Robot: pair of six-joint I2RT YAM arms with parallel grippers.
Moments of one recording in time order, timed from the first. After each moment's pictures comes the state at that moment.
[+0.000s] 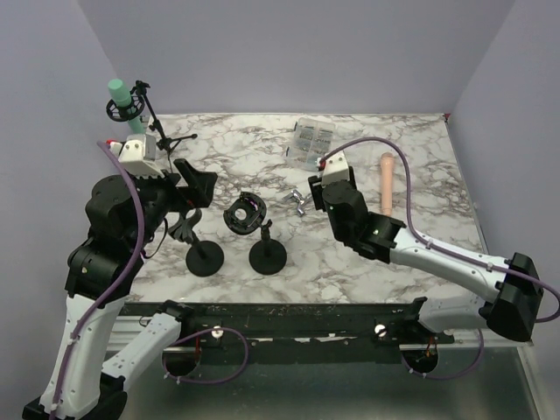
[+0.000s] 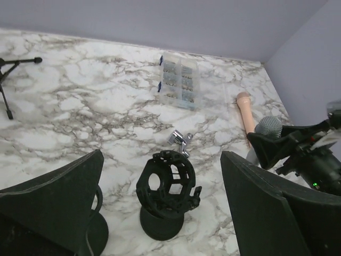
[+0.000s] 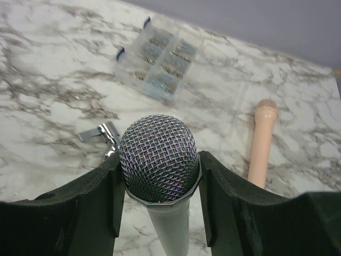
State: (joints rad) left arm -0.35 0.76 1.30 -0.73 -0.02 -0.42; right arm 0.99 1.26 0.98 0.01 0.83 -0.01
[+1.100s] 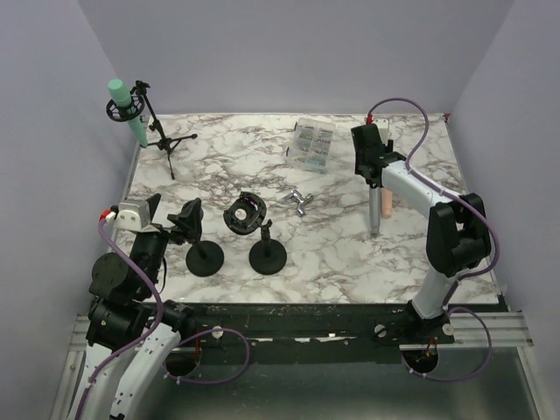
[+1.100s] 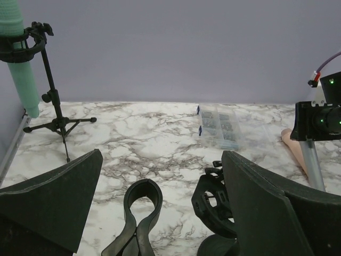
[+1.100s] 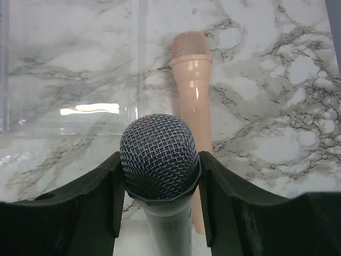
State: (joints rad) left arm -0.36 0.26 0.74 -0.30 -0.15 -0.14; right arm 0.35 1.79 1.32 -0.34 0.63 0.23
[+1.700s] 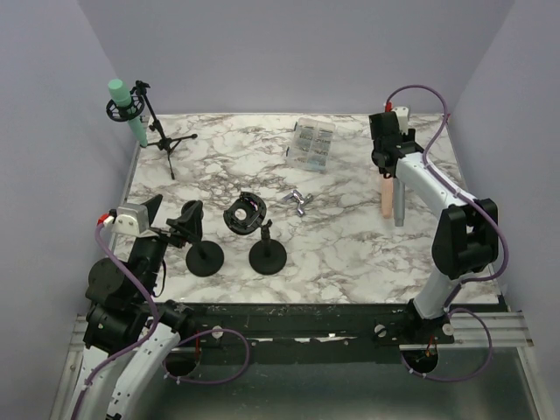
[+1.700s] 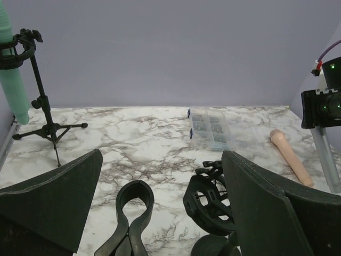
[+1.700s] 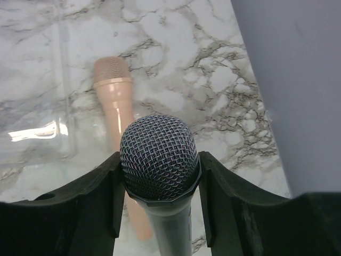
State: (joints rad) left arm -0.40 0.24 0.74 -0.29 -0.15 -0.14; right arm 0.27 1.75 1.43 -0.47 0.71 0.13
